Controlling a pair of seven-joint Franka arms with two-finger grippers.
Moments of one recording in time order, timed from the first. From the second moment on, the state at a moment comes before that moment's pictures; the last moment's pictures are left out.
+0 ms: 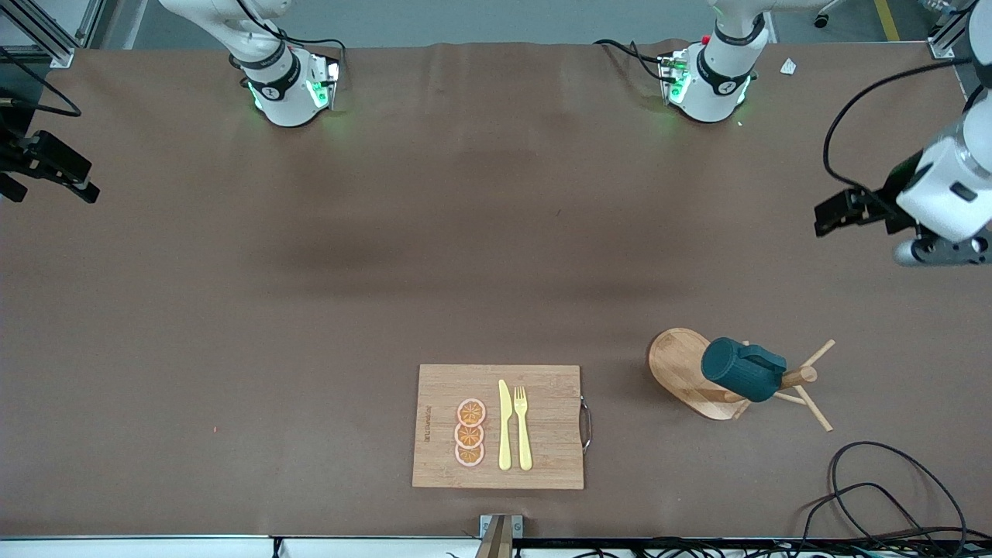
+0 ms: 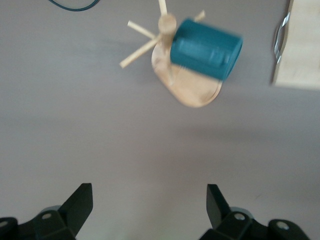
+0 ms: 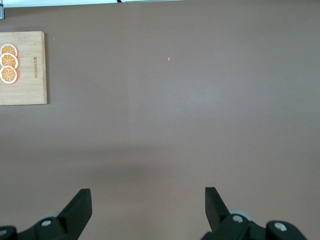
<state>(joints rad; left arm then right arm) 0.00 0.18 -0.10 -1.41 -0.02 1.54 -0.24 -0.06 -0.08 0.02 -1.58 0.01 1.61 0.00</state>
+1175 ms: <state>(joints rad) 0.01 0.47 -0.10 -1.40 -0.22 1.96 -1.08 -0.06 -0.08 0.02 -1.58 0.01 1.61 0.00</state>
